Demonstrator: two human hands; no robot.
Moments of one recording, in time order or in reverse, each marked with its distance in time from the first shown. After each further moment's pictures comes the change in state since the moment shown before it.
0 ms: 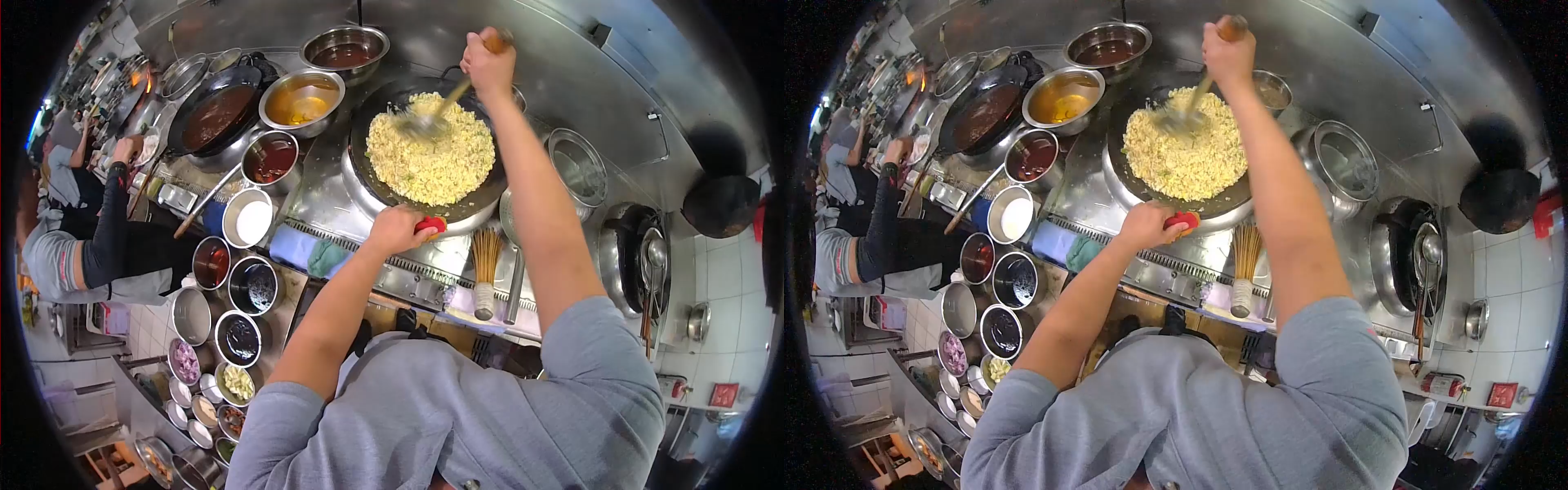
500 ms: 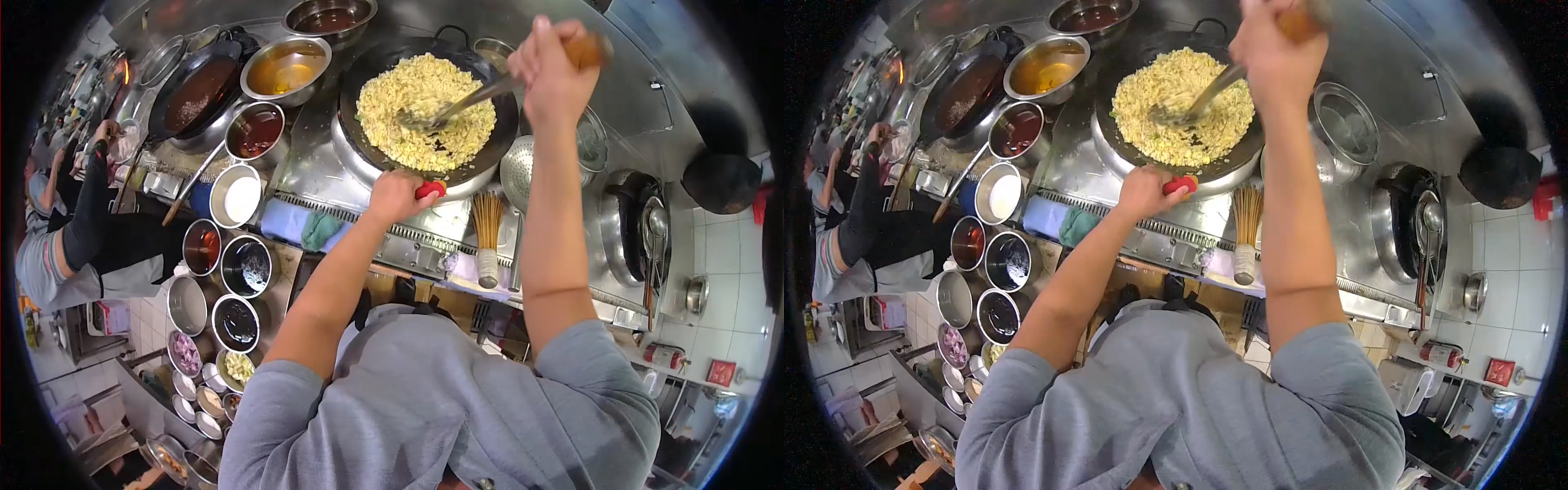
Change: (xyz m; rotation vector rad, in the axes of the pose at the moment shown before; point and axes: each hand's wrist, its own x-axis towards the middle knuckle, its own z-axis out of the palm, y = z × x) left_hand 0.001 0.000 0.010 0.039 0.068 -0.026; right_hand -0.082 -0.098 -0.017 0.080 0.030 0.018
